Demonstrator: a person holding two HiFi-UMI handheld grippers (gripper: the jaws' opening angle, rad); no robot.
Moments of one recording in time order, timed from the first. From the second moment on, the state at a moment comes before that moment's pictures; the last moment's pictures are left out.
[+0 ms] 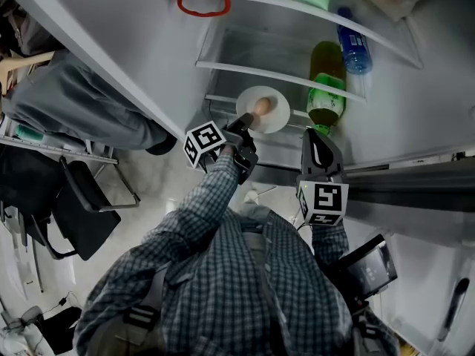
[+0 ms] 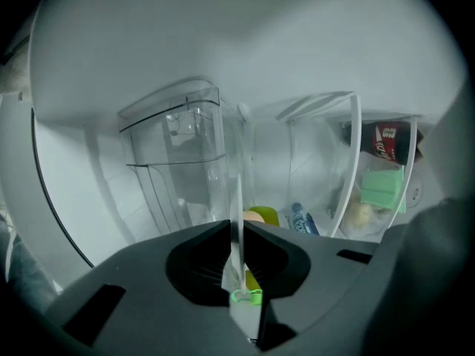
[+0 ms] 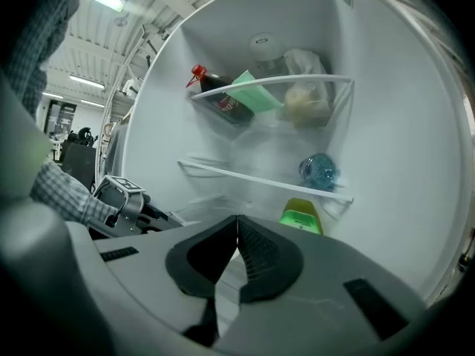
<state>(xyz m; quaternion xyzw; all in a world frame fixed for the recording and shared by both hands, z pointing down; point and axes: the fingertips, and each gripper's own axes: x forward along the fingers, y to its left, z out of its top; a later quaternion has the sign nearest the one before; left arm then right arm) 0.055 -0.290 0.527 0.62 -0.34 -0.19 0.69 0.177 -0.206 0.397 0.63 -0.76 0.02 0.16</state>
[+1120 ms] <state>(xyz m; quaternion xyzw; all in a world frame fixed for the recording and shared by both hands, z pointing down) 0.064 -0.303 0.531 0.61 -0.33 -0.19 0.69 0.116 -0.230 0.499 0.44 -0.75 -0.16 0.46</state>
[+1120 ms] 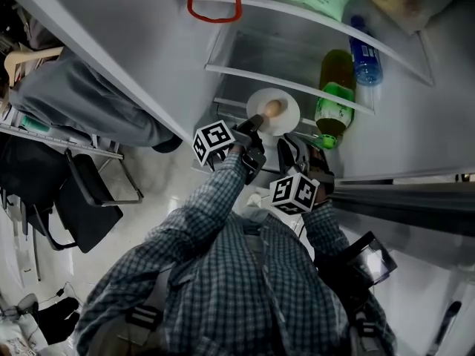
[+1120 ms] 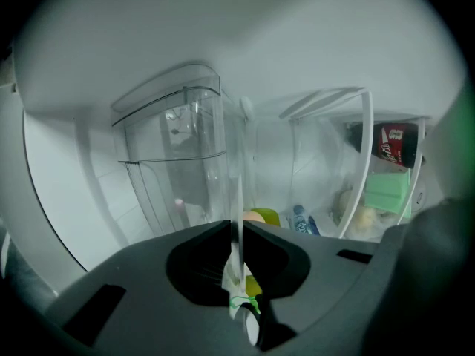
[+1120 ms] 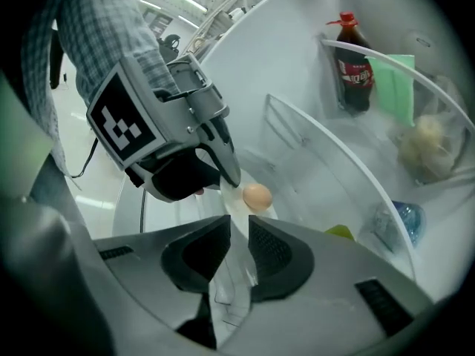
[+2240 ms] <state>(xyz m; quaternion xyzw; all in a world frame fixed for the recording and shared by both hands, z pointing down) 0.064 -0.306 0.525 0.61 -0.32 -0.20 0.69 0.108 -0.251 0.518 0.35 -0.65 -0.33 0.58</state>
